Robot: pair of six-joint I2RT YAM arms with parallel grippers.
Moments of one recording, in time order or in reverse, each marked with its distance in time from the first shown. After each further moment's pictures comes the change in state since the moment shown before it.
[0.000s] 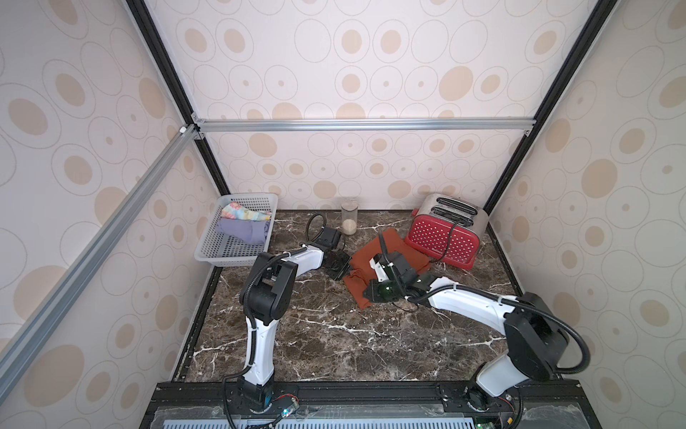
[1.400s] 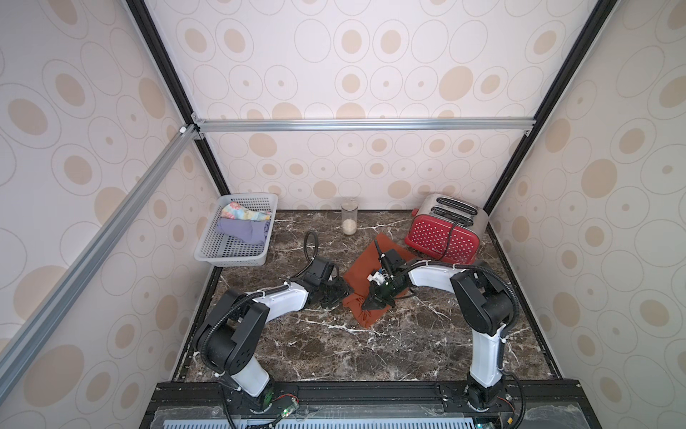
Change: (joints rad) left arm -0.117 -0.456 -0.585 0.270 -0.054 0.255; right arm -0.179 0.346 0.153 -0.229 -0.514 0.010
